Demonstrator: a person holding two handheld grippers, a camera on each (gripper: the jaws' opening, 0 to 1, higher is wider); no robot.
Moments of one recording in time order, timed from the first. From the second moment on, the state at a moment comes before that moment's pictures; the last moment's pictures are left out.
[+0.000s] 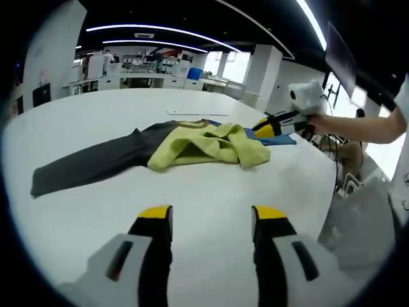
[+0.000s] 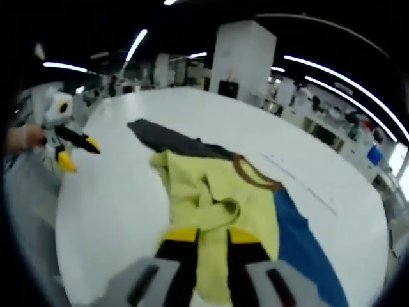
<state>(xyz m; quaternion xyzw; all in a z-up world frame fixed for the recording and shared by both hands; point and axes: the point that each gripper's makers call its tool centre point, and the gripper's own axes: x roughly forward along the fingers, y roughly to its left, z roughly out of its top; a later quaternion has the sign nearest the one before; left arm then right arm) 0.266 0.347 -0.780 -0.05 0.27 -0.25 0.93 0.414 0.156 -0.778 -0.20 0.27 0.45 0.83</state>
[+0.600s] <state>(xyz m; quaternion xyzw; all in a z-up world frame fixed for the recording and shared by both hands) 0.265 0.345 -0.780 -0.05 0.28 -0.25 0.93 0.365 0.167 -0.815 -0.06 0.36 0.42 0.83</state>
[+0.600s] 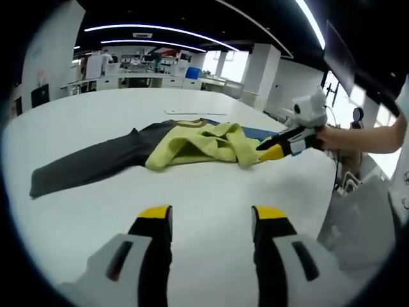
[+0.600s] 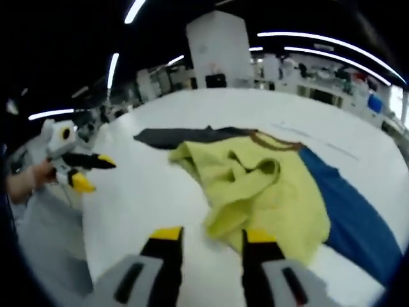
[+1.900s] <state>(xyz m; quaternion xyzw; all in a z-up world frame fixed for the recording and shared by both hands) 0.284 0.310 -0.779 0.02 0.28 -0.33 0.90 0.371 0.154 -0.807 0.00 0.35 0.40 0.85</state>
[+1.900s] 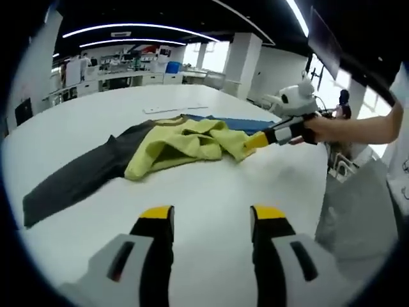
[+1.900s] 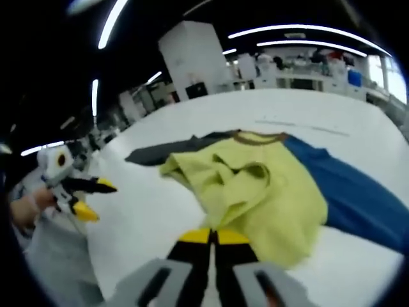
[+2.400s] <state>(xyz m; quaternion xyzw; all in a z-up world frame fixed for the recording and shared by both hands) 0.348 0.249 -0.796 0.14 0.26 -0.38 0.88 0.374 0.139 -0.804 0.01 0.35 0.38 0.86</state>
